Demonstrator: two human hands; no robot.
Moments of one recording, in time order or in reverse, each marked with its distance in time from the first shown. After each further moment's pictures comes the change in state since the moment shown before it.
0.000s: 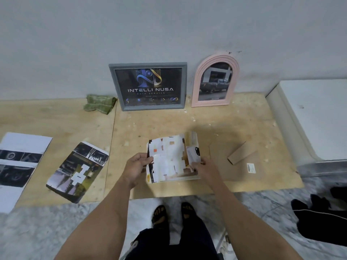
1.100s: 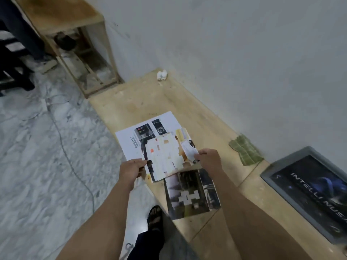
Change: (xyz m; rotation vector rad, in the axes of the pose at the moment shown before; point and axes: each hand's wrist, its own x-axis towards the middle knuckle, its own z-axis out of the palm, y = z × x) left_hand -0.048 -0.040 -0.388 -0.685 0.871 -0.070; right_hand -0.014 -0.272 0.435 -0.567 -0.501 -0.573
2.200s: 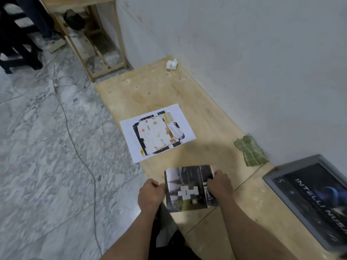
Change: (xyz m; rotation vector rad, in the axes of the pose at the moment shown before) left_hand -0.065 -0.080 0.052 0.544 0.169 -0.056; right_hand -0.021 0.078 -0.006 -0.651 -0.052 0.184
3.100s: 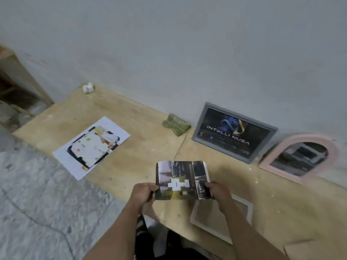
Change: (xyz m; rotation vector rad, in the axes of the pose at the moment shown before) left_hand -0.126 0.007 0.065 -0.143 -0.537 0.116; right_hand -0.147 0.222 -0.010 1.182 0.112 0.338
